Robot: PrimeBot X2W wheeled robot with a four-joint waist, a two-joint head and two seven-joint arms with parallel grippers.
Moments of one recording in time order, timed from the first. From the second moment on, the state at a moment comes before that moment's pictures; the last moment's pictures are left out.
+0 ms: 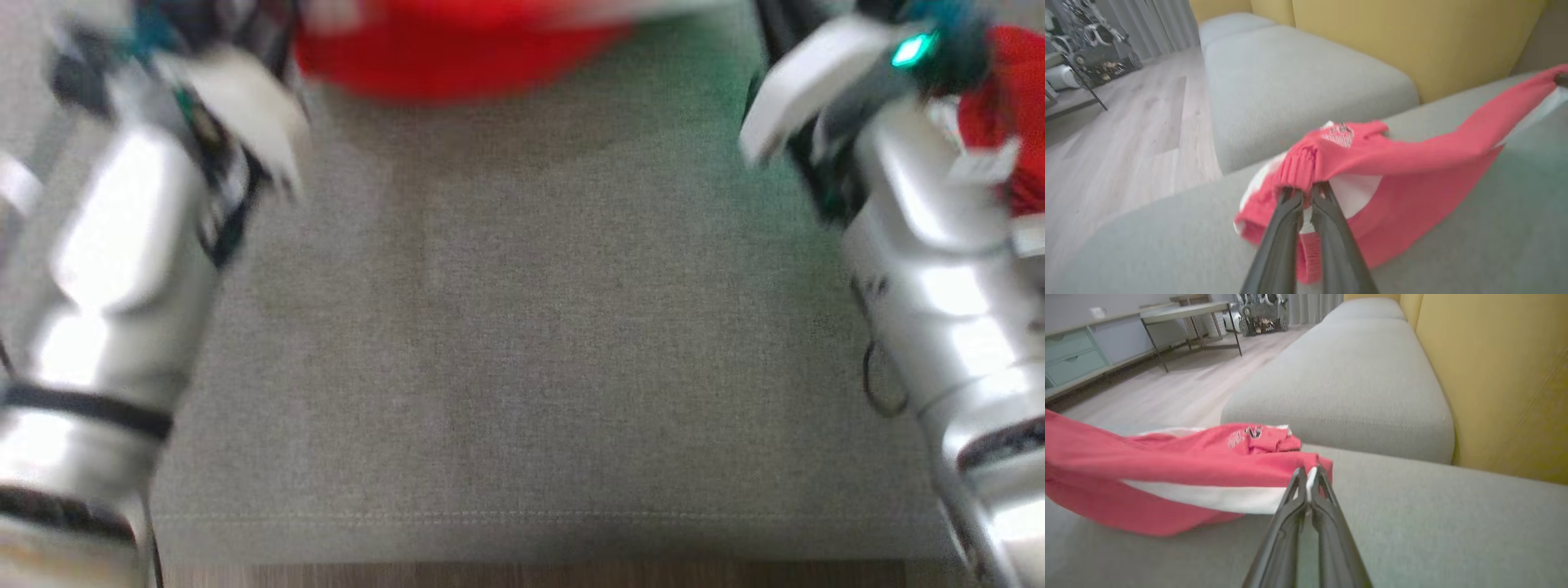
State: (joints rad) left arm -0.98 0.26 -0.53 0.75 -0.34 -0.12 -0.14; right arm -1.04 -0.13 0.39 0.93 0.34 0.12 -0.08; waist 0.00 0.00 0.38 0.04
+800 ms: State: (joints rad) left arm -0.56 0.30 -0.80 0.62 -0.38 -0.12 -0.17; right arm -0.71 -0.43 0.85 0.89 0.64 0.12 0.10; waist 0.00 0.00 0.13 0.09
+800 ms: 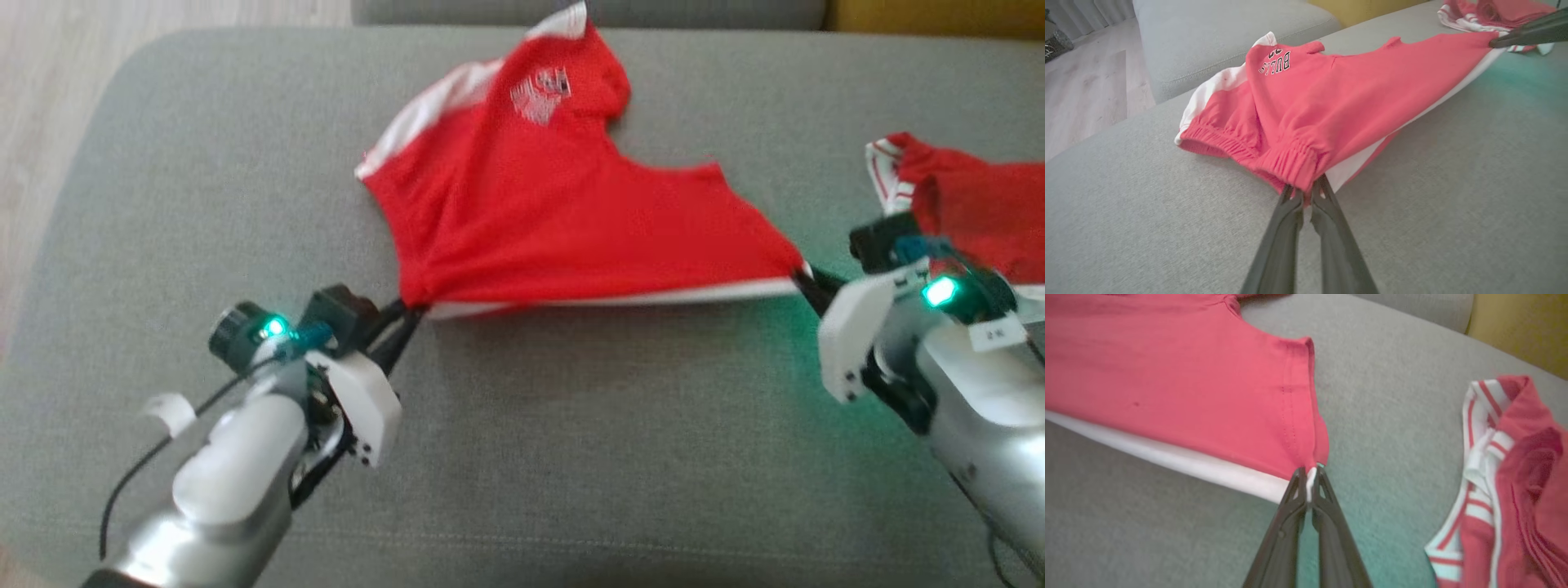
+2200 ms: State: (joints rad) left arm -0.22 0.43 -0.83 0.08 -0.49 0.00 0.02; right arm -0.50 -0.85 0.77 0.21 0.99 0.12 0.63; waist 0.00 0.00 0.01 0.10
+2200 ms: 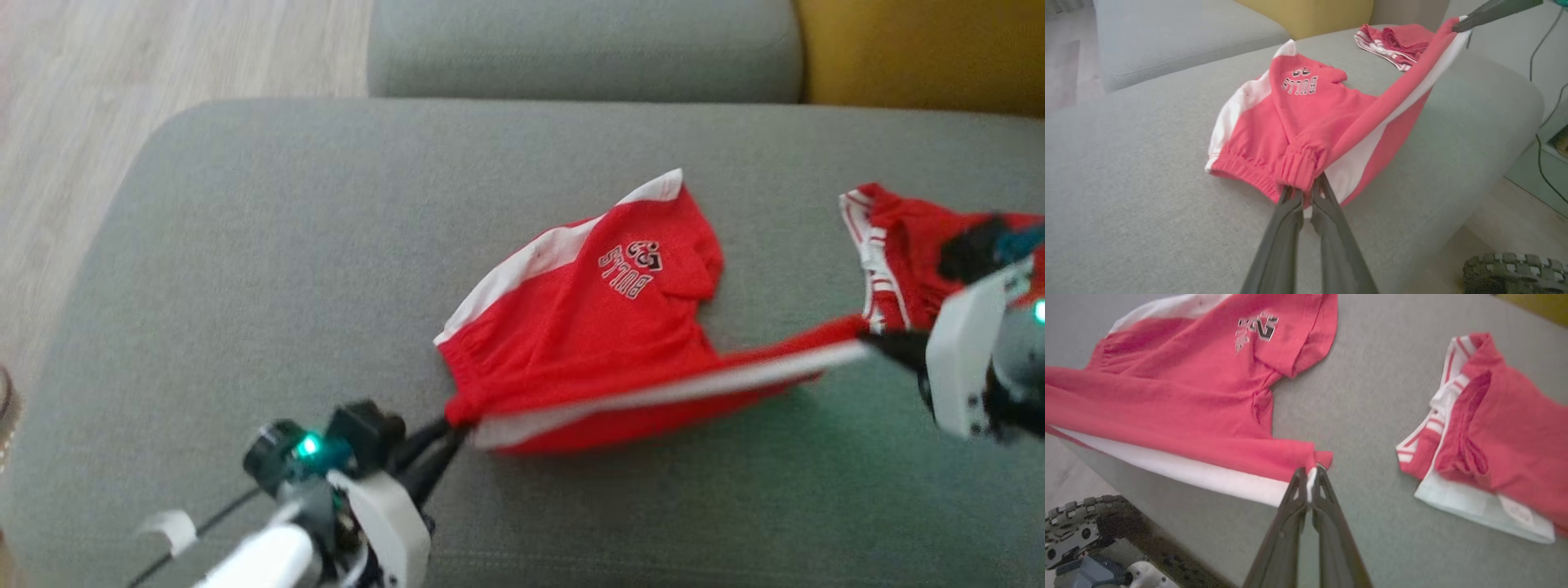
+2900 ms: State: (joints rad) left arm -0.57 0.23 -0.77 0.35 -0.51 -0.03 -0.10; right arm -0.94 -0.72 0.79 0.45 0.77 0.12 0.59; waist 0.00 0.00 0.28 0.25
